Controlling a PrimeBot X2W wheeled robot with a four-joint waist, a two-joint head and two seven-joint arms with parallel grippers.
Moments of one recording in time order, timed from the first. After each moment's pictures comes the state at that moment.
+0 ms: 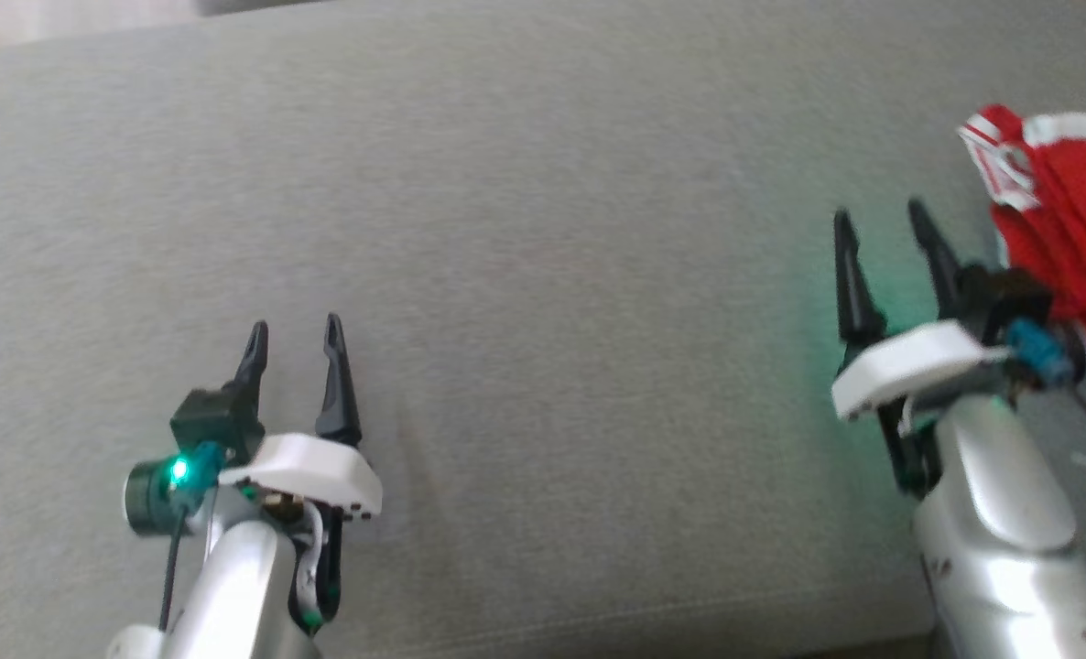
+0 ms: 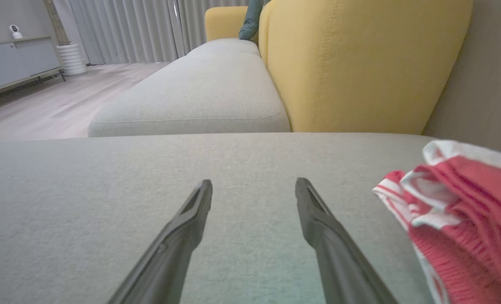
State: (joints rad) left arm -0.22 0.04 -0.21 0.36 -0.21 0.15 -0.26; right arm -0.48 -0.08 0.03 0.64 0.04 0.12 -0.25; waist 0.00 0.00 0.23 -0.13
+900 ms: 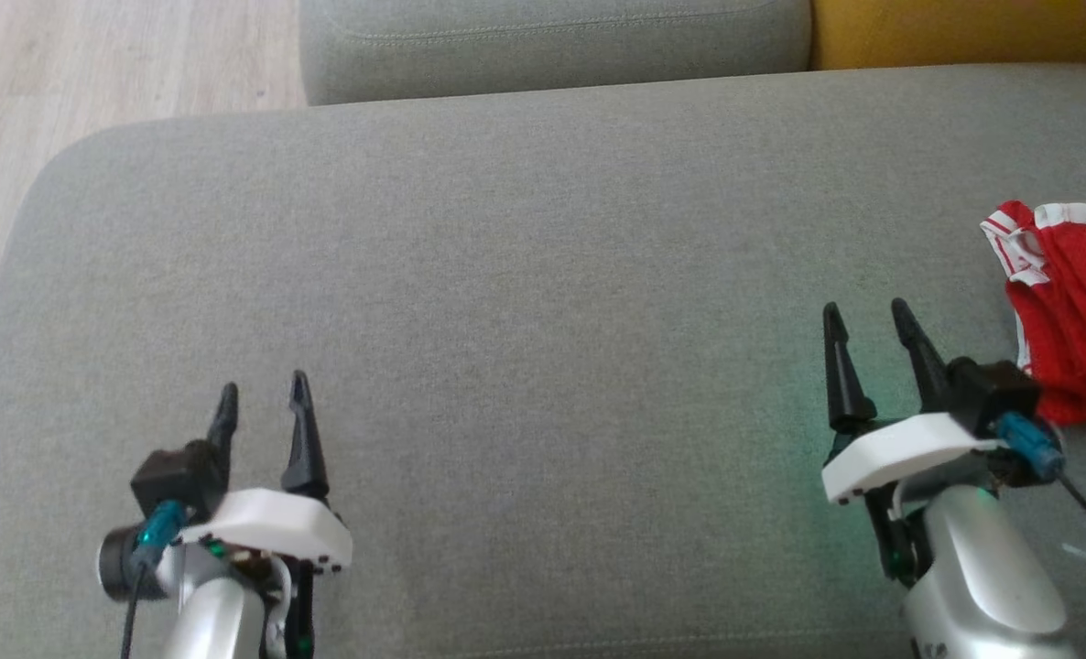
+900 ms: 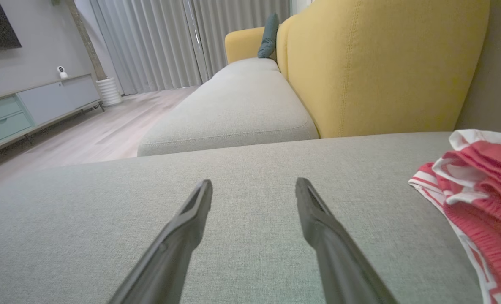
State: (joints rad) left arm -0.10 0.04 -0.13 0.33 -0.24 0.10 -0.26; right arm -0.30 -0.06 0.04 0.58 0.14 0.12 -0.25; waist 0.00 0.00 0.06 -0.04
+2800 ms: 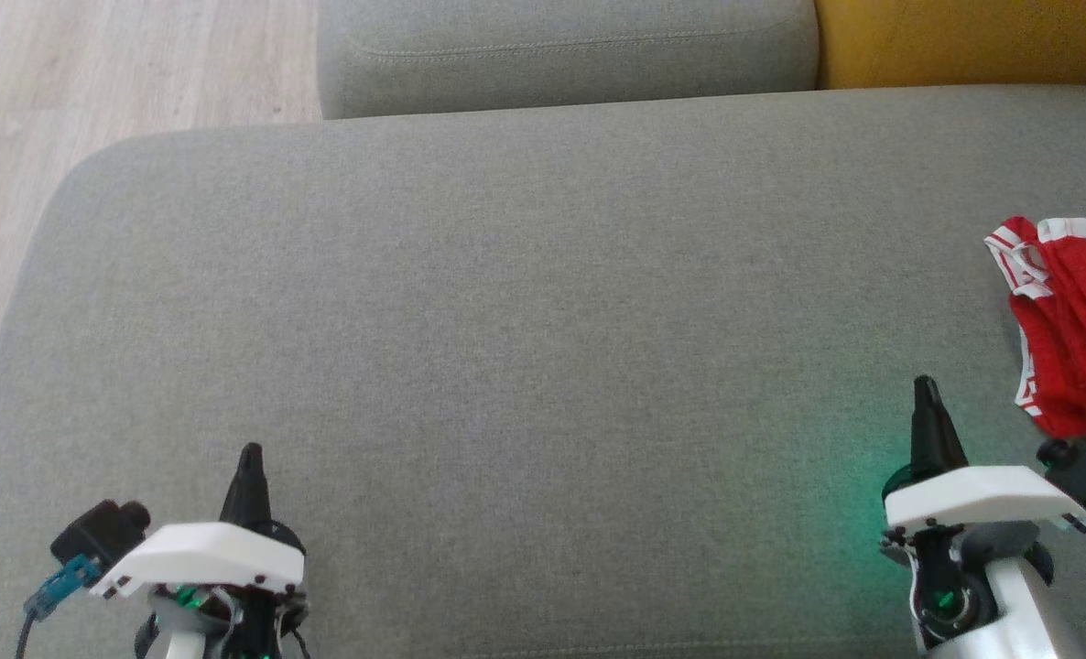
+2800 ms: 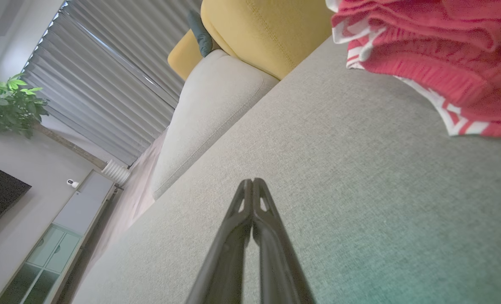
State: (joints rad) left arm -0.05 0.03 -0.05 0.36 -0.79 0.02 -0.11; right arm -0.18 -0.05 -0.03 0.51 0.73 0.12 -0.10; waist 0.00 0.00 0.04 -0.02
